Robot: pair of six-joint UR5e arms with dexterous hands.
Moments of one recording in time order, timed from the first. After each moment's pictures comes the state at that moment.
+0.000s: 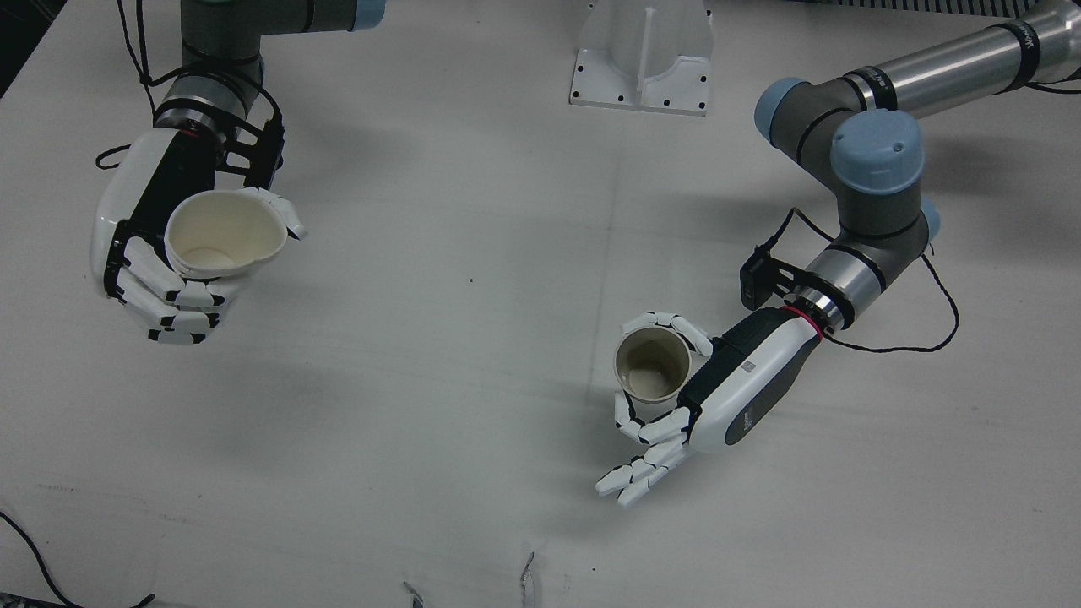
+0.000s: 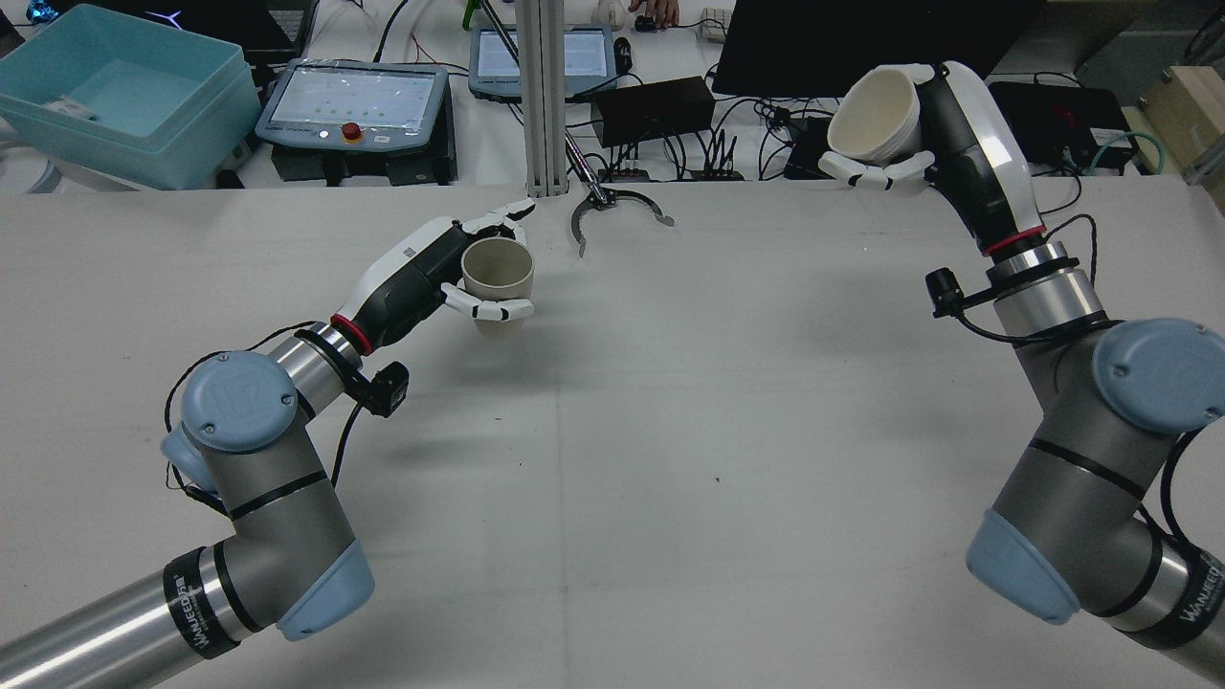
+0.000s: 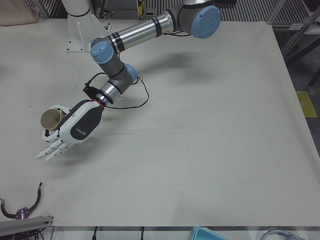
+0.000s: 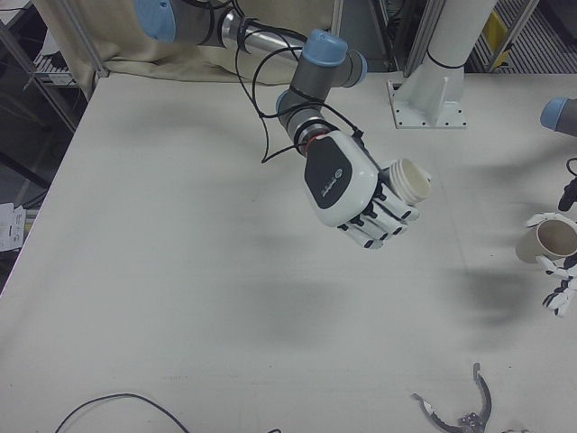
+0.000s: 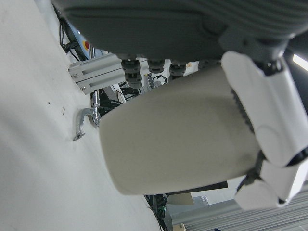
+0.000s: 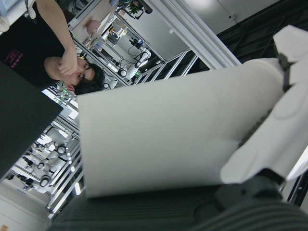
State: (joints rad) left arm -0.62 -2.24 -1.55 0.23 1.20 0.58; right arm 0.84 -1.30 2.01 -3.28 -0.88 -0.99
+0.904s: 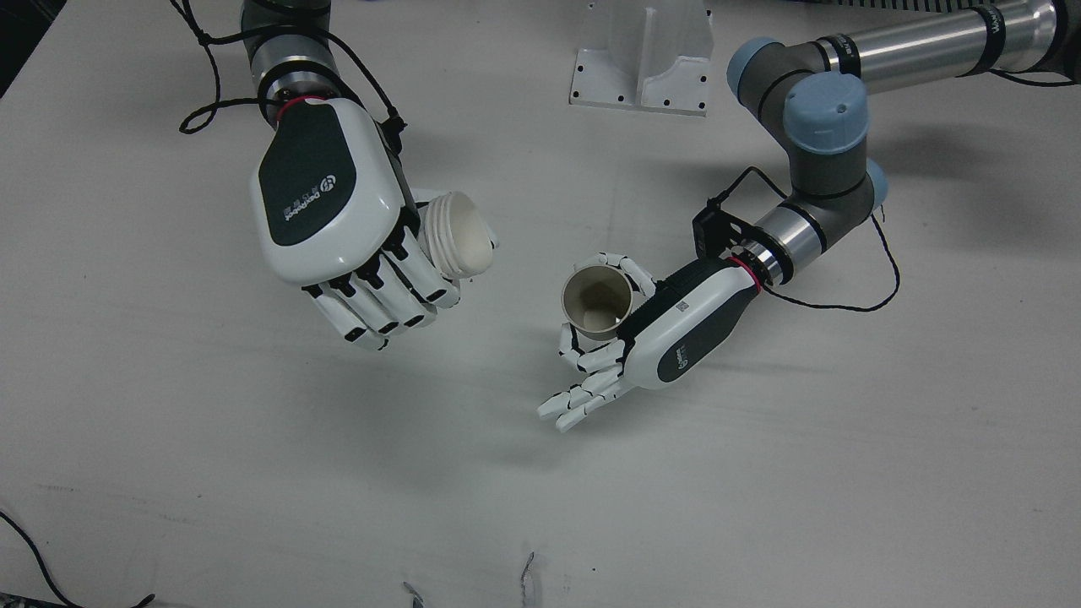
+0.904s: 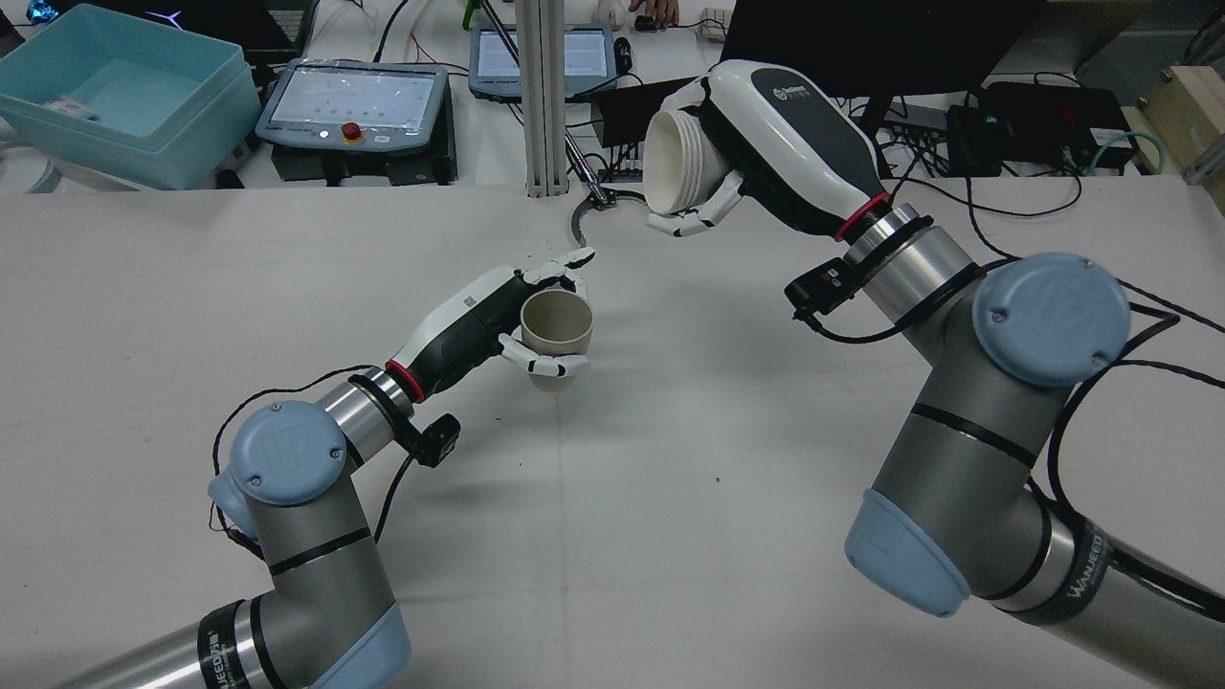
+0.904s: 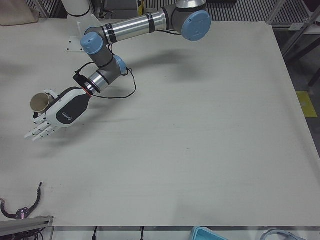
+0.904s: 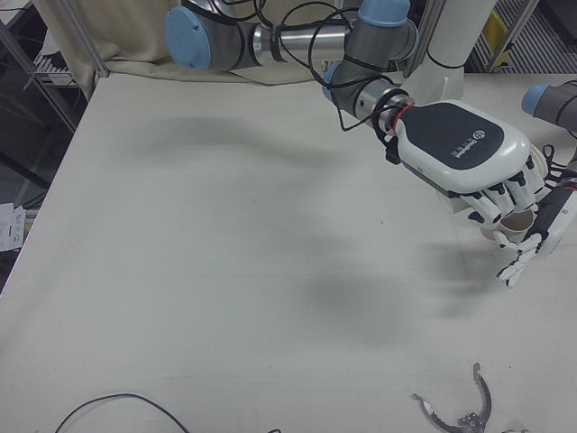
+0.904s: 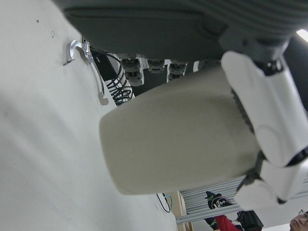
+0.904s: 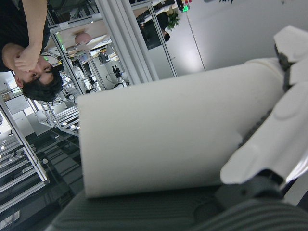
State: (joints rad) left arm -0.53 -2.27 -1.58 0.25 1.20 0.61; right arm 0.78 -1.02 2.00 -3.55 -1.15 -1.53
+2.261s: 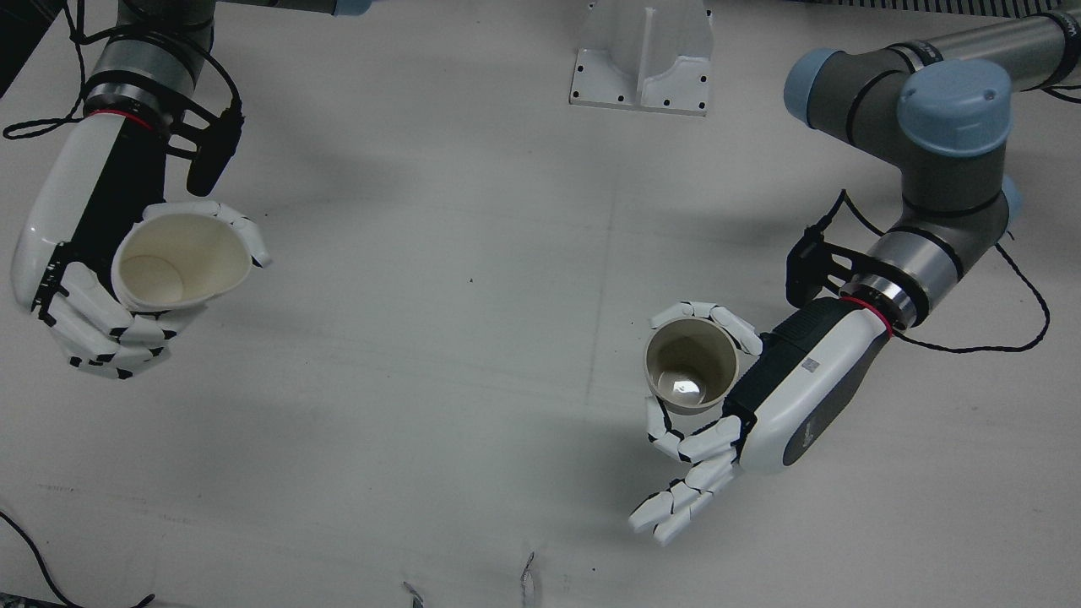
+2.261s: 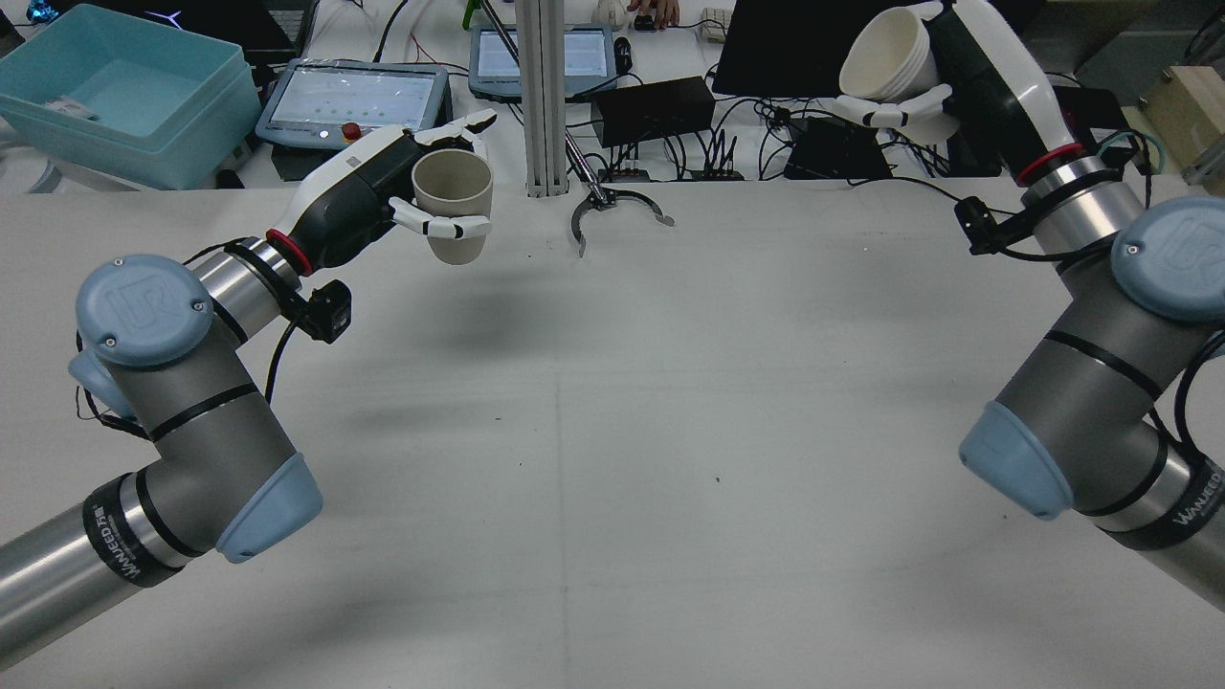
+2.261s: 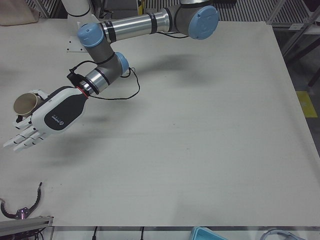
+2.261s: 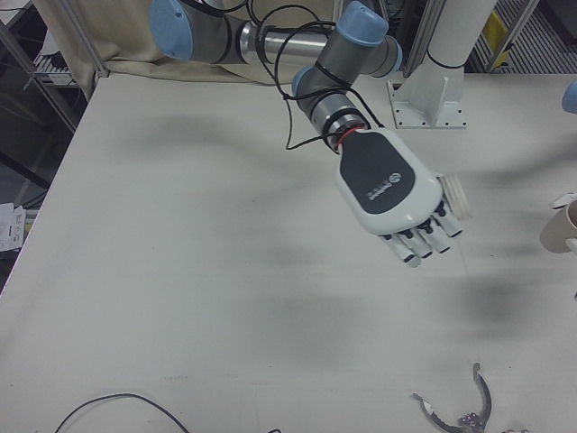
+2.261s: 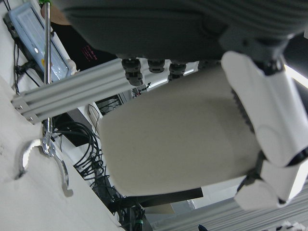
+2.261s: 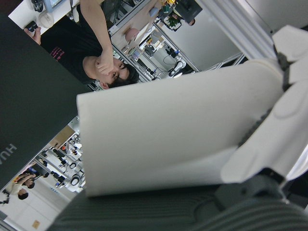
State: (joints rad) left arm -0.76 -2.23 -1.66 0.33 1.29 0.57; right arm 0.98 -1.18 1.98 -3.59 -1.05 -0.91
